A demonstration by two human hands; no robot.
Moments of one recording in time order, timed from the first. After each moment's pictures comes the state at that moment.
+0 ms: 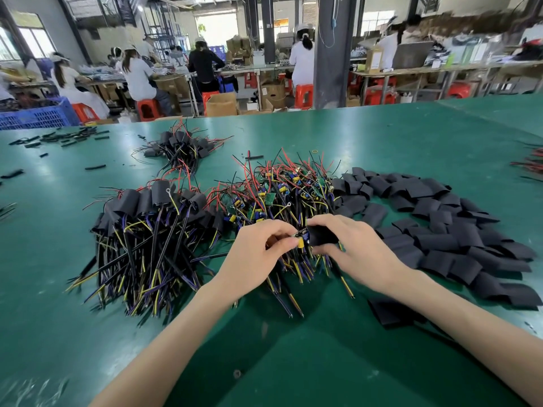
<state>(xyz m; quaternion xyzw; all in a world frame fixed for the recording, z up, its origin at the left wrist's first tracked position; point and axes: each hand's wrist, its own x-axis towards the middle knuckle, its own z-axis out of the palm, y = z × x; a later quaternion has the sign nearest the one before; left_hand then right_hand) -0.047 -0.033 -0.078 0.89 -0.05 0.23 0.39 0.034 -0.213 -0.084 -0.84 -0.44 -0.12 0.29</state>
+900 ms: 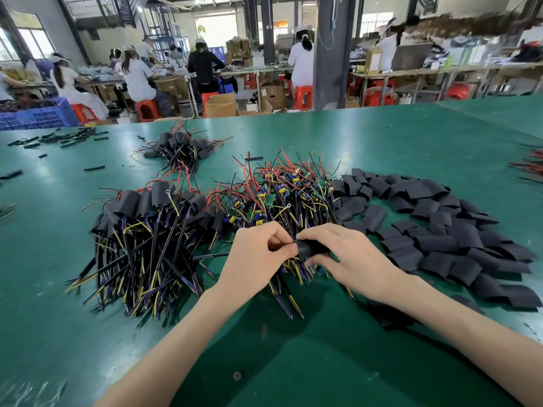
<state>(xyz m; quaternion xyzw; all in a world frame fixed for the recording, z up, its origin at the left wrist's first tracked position) -0.048 -0.038 -0.081 0.88 0.01 0.25 0.40 0.024 -0.209 -0.082 -0.81 -0.50 -0.12 0.27</state>
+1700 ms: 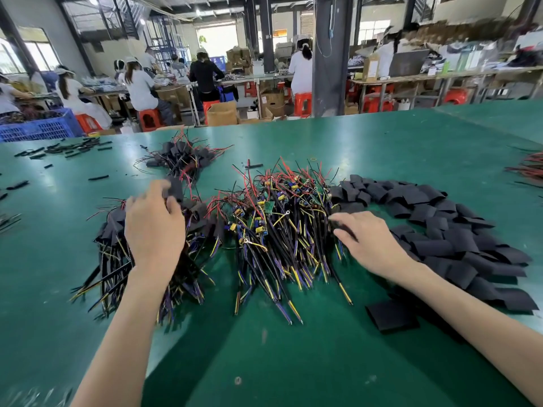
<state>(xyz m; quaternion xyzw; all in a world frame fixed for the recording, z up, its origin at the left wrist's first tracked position) -0.054 0.074 -0.045 0.84 0.27 0.46 0.11 0.083 -0.229 -0.099 -0.91 -0.34 -0.14 0.21</state>
